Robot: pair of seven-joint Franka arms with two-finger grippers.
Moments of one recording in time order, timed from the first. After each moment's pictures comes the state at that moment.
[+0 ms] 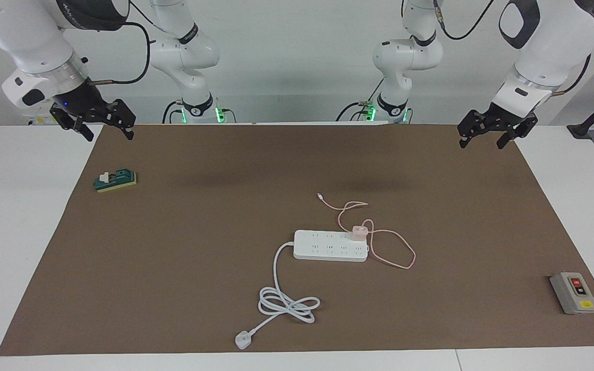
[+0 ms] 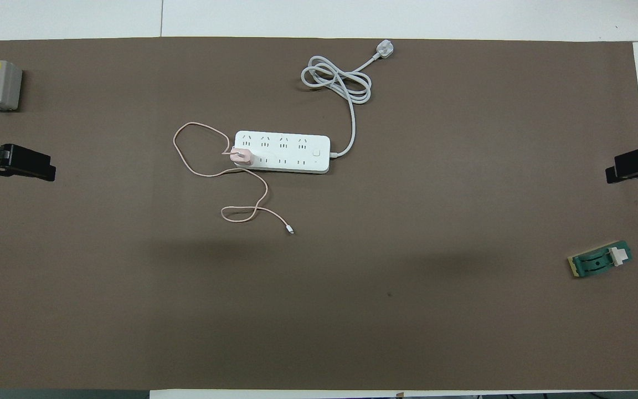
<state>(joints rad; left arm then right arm) -0.03 -0.01 -0.02 -1.61 -0.01 1.58 0.06 0.06 0.00 -0.16 -1.56 0.04 1.49 -0.08</state>
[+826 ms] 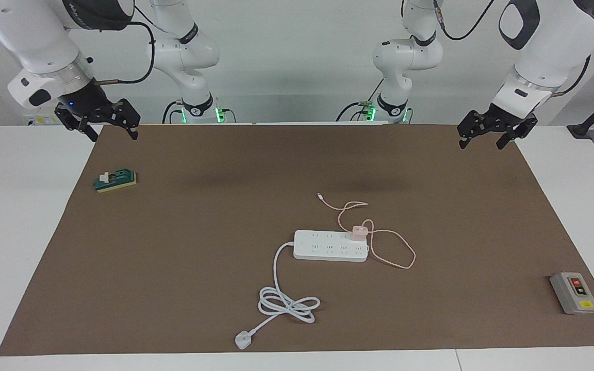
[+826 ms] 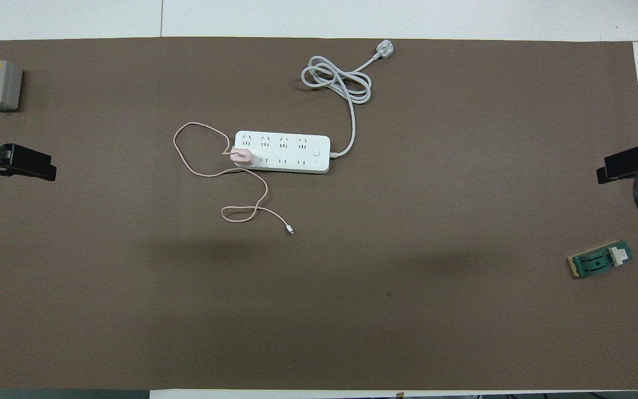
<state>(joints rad) -0.03 -0.01 -0.02 -1.61 -0.01 1.58 0.06 0.09 0.00 -0.16 -1.56 0.04 1.49 -0.08</state>
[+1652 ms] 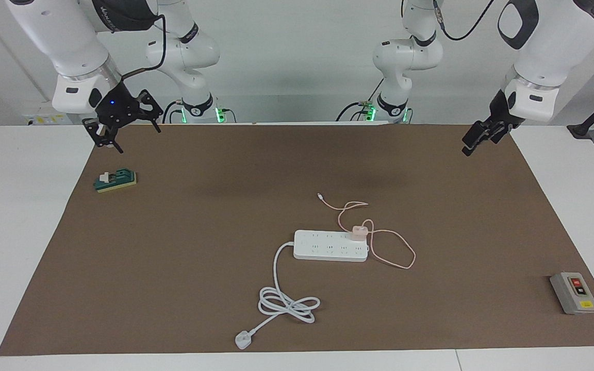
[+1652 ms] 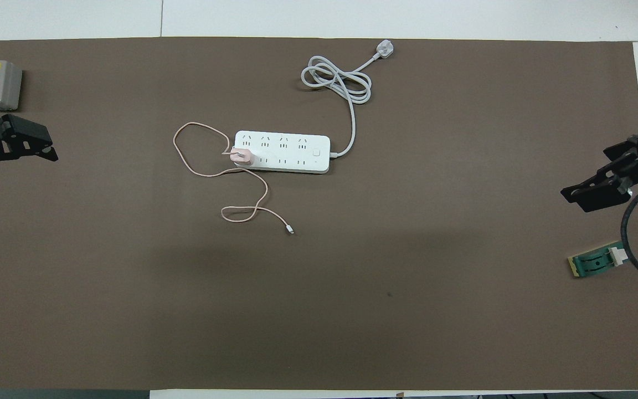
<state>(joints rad) -0.03 0.01 -0.03 -1.60 -0.01 1.59 -0.52 0.16 -0.03 -0.15 -1.64 0.10 1.59 -0.72</state>
